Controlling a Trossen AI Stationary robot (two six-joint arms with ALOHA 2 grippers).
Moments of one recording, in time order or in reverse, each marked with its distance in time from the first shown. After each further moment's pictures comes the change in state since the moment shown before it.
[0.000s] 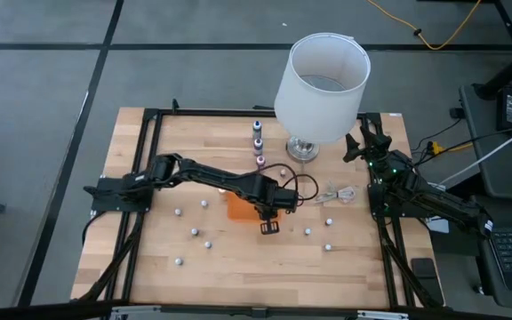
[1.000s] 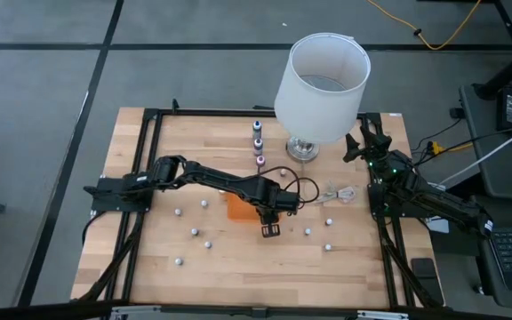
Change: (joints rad) left arm 0.000 0.041 0.000 0.028 0.053 0.001; right arm 0.000 0.000 0.000 0.000 0.000 0.000
